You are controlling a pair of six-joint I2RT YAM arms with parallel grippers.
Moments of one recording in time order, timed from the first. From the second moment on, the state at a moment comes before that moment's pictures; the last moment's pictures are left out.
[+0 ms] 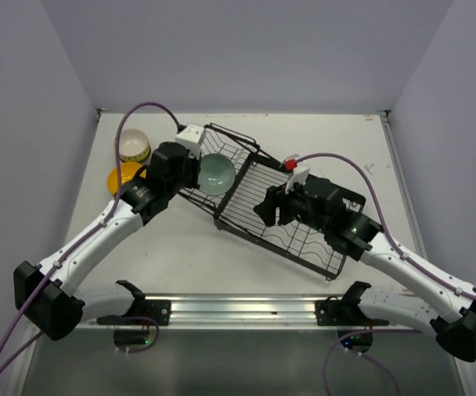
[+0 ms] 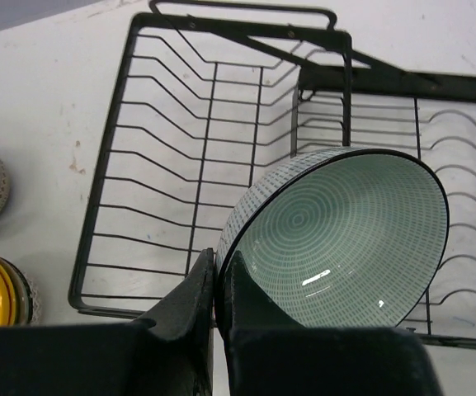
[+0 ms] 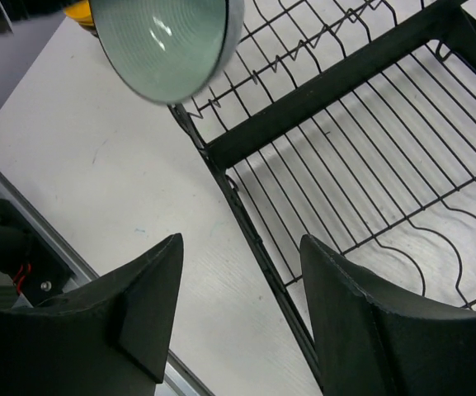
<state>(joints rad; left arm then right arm) -0.60 1.20 1.06 -0.36 -0.22 -0.12 0.81 1.01 0.91 -0.30 0.03 0.36</state>
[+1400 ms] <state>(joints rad) 0.20 1.96 1.74 -0.65 -0.07 -0.33 0.81 0.75 0.53 -0.21 0.14 0.33</state>
